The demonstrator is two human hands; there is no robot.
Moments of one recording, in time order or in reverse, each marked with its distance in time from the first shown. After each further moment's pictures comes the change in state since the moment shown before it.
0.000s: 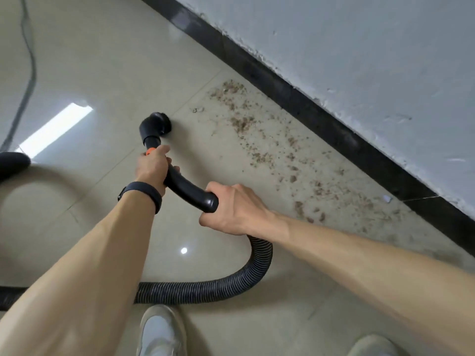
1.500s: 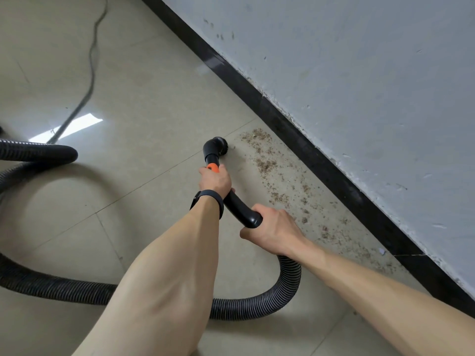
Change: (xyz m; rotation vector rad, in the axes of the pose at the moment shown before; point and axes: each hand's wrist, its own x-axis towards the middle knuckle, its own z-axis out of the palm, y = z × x) left_hand -0.043 0.027 0.031 0.101 -0.148 0.071; right_hand -0.011 -0.023 -0.023 -0.095 0.127 0.209
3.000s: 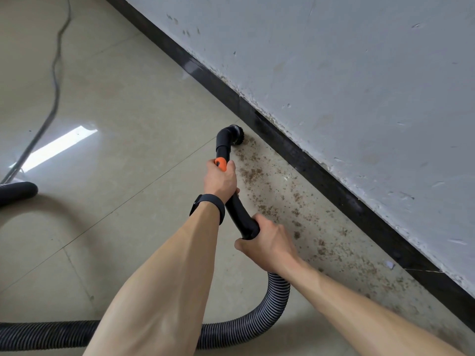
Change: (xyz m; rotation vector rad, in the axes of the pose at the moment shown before) left_hand 0.029 0.026 0.082 0.083 -0.110 0.158; right_hand 0.046 0.047 -0.003 0.187 0.051 0.130
